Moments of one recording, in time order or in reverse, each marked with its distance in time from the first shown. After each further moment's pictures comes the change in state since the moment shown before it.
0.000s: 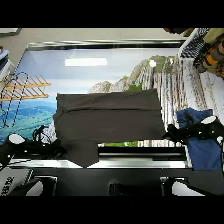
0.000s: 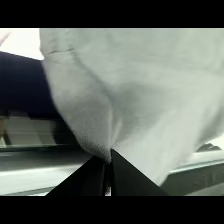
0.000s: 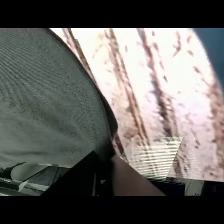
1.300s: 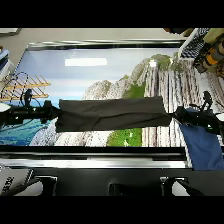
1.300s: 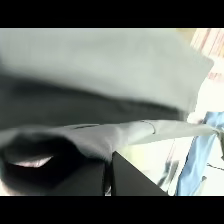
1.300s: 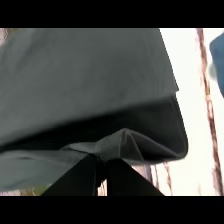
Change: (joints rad) left arm -0.003 -0.284 0.526 -0.326 0.032 0.082; right arm 0.000 0.209 0.053 0.255 -0.226 -0.143
